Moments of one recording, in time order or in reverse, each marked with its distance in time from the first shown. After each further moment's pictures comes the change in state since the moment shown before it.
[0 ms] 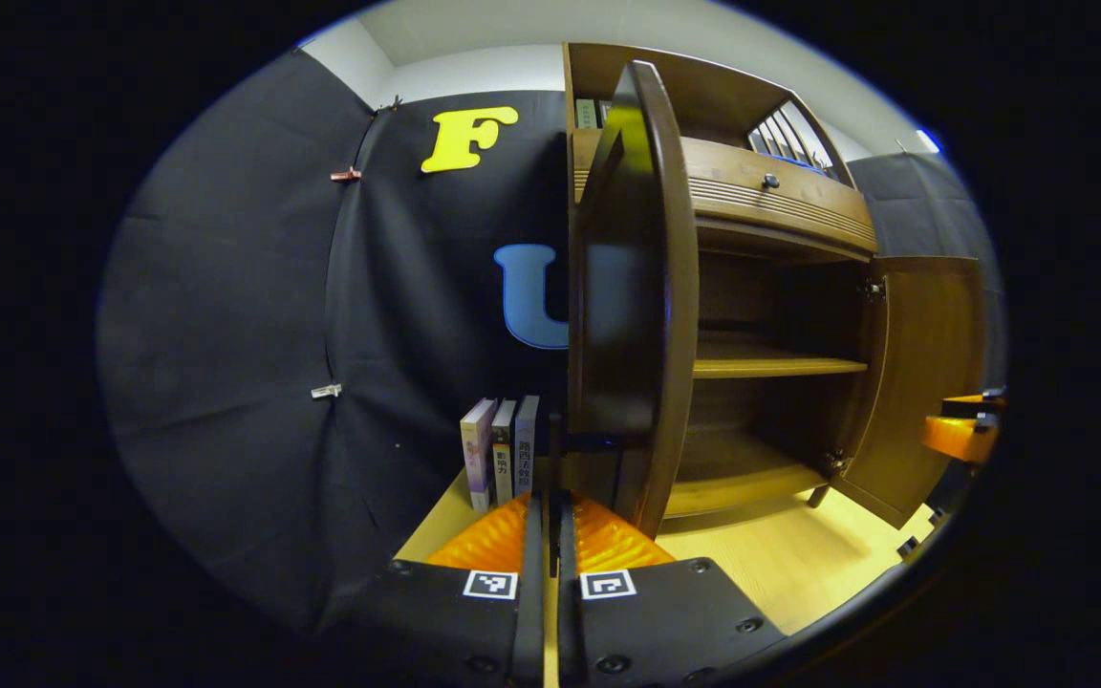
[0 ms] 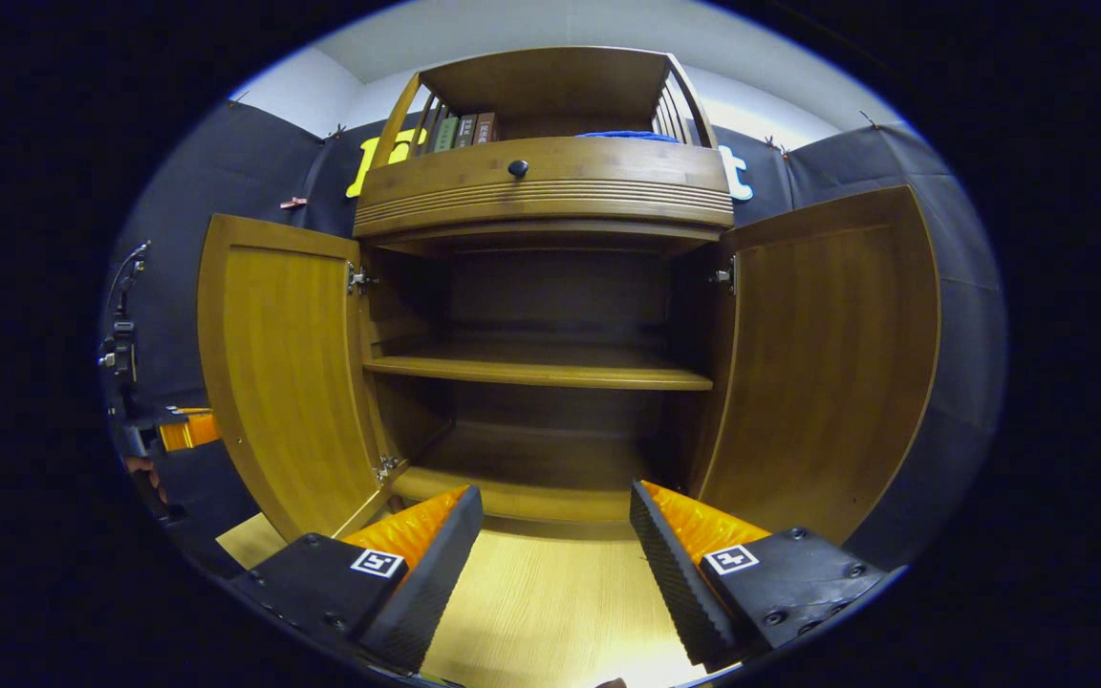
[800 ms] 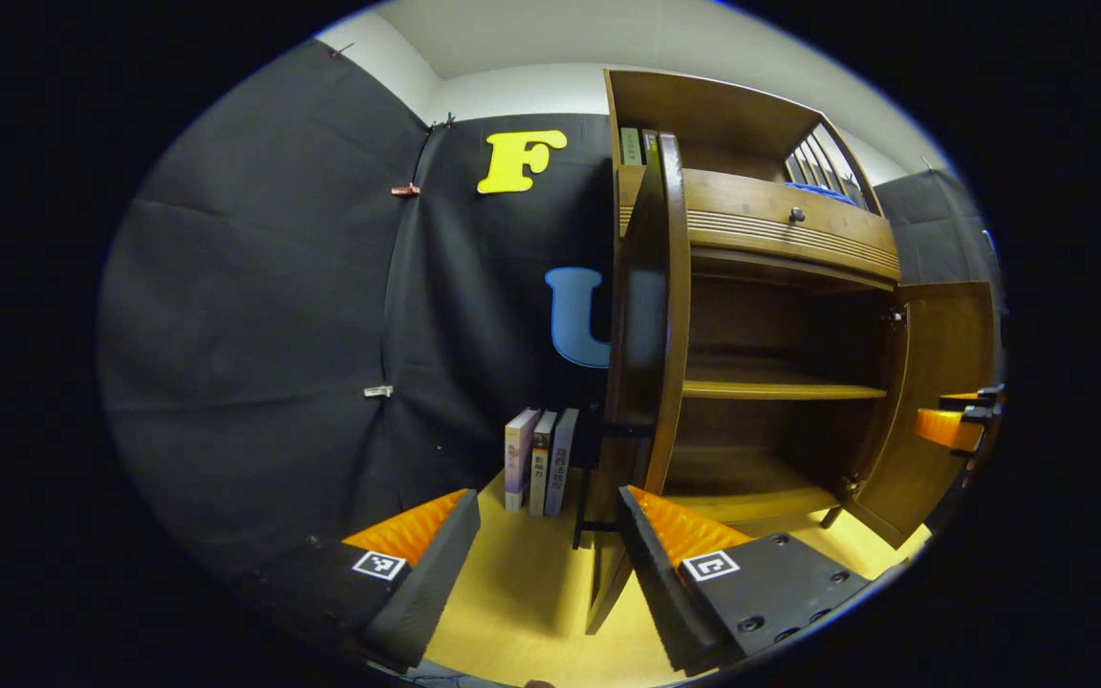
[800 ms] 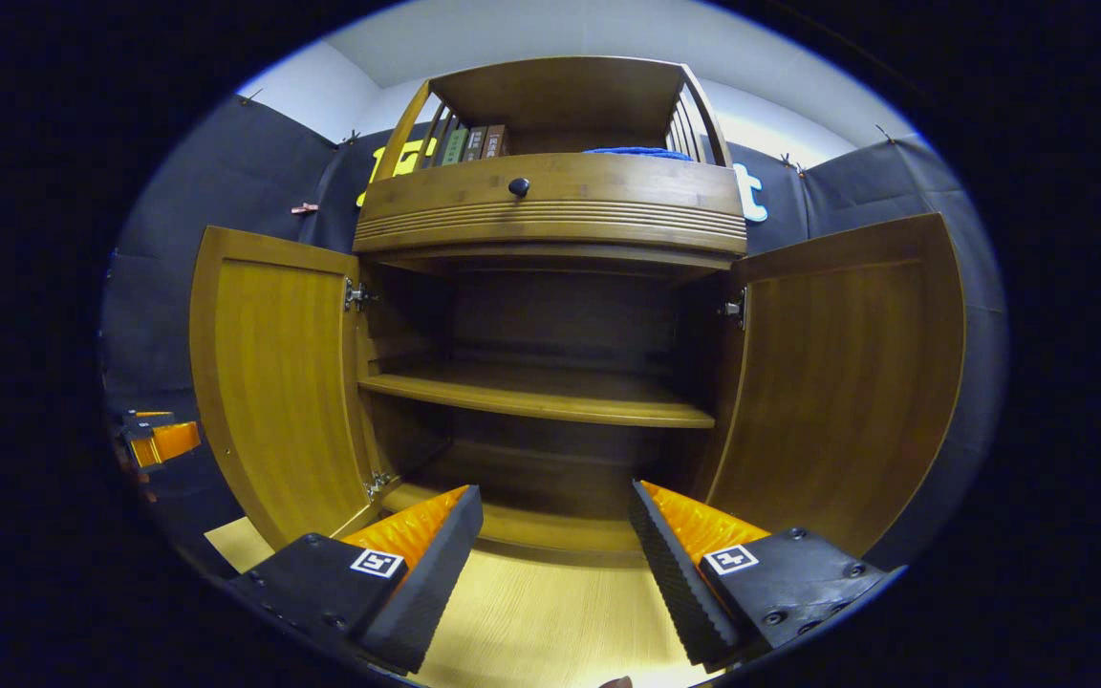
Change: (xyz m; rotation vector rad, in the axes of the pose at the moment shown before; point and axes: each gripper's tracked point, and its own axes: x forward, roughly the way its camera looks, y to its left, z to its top) left arm -0.062 0.013 0.000 -0.047 -0.057 0.157; right arm 0.020 -0.009 0.027 -0.042 -0.054 0.059
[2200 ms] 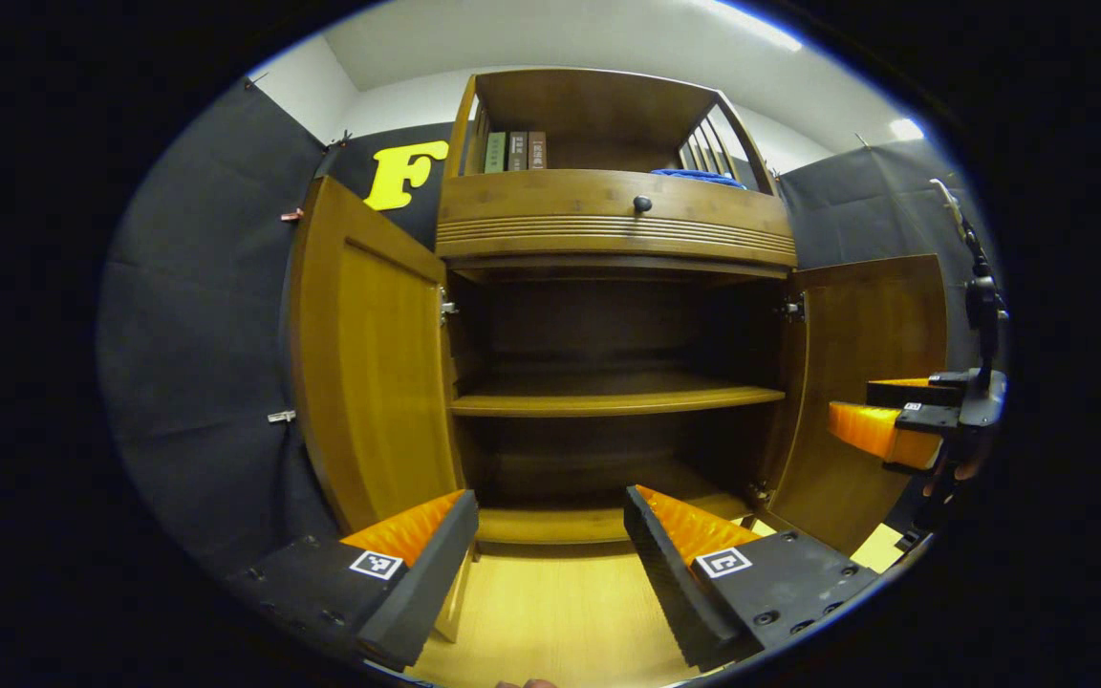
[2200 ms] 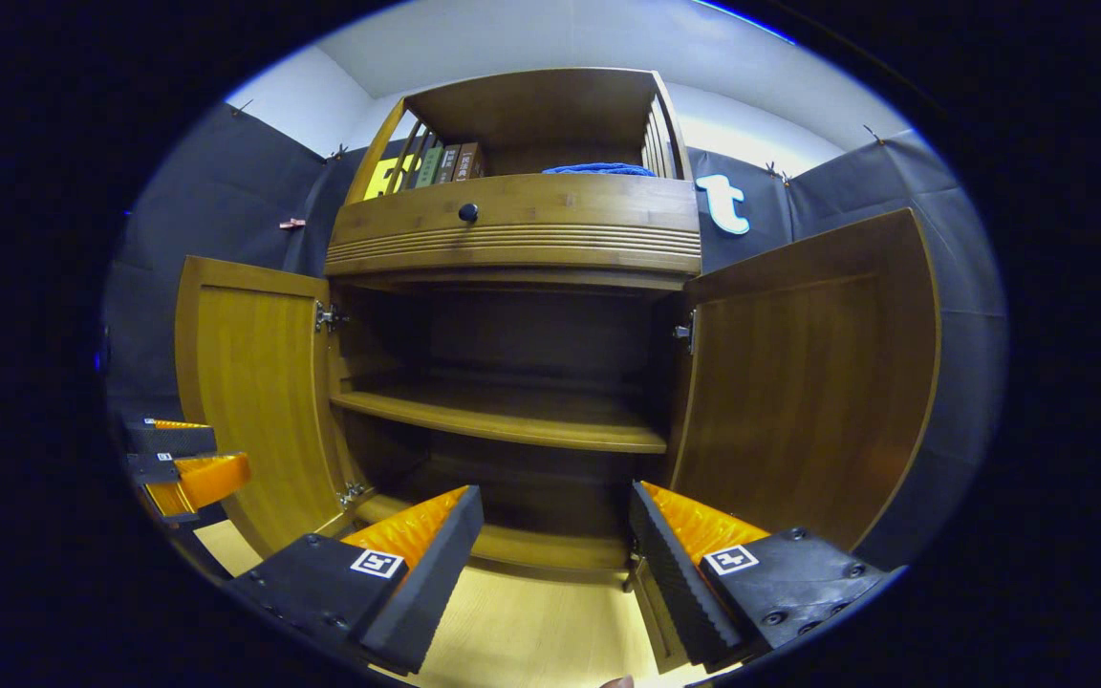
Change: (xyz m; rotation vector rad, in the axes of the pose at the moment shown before) left arm 0.005 -0.191 0.029 0.056 -0.012 -0.248; right arm -0.003 -0.065 0.022 -0.005 -0.046 -0.031
